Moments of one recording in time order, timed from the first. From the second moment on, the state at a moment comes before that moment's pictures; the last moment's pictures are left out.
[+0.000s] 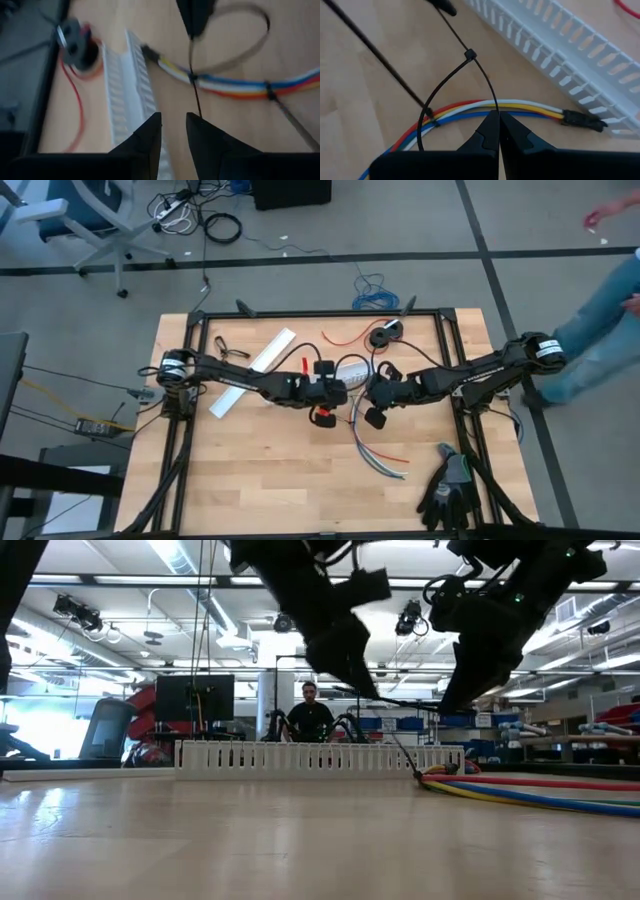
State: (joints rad) left arm -0.07 1.91 1.38 -0.32 -0.42 0.19; right arm 0.14 1.32 0.74 -0.34 0.30 0.52
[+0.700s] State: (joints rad) left arm -0.06 1.75 0.83 0.39 -0.50 -0.06; right arm 0.19 1.32 0.62 -0.26 0.42 0.79
